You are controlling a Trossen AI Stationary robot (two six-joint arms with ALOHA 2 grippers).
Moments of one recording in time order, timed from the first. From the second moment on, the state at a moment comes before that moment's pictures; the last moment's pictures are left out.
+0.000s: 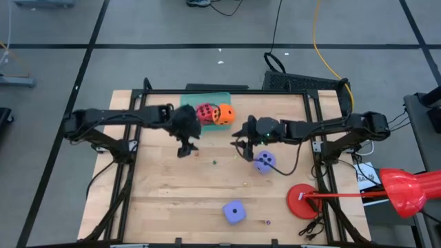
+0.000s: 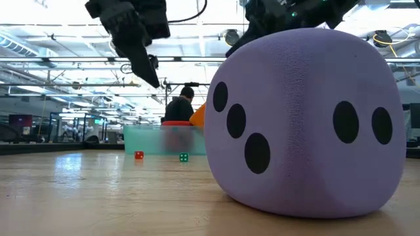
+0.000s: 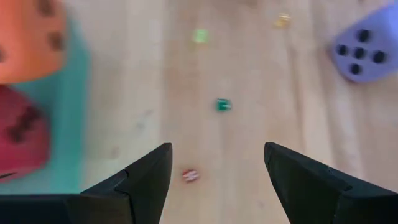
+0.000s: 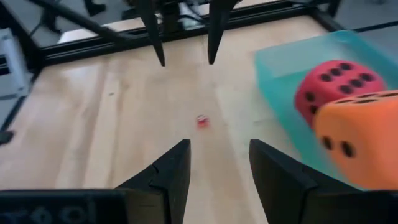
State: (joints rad) left arm 0.18 1.37 1.04 -0.65 0.29 0.09; right arm -0.03 1.38 0.88 0.06 0.02 0.18
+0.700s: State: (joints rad) left arm -0.39 1.39 1.04 -0.51 -0.11 -0.32; right arm 0.35 1.38 0.88 0.01 0.02 0.36
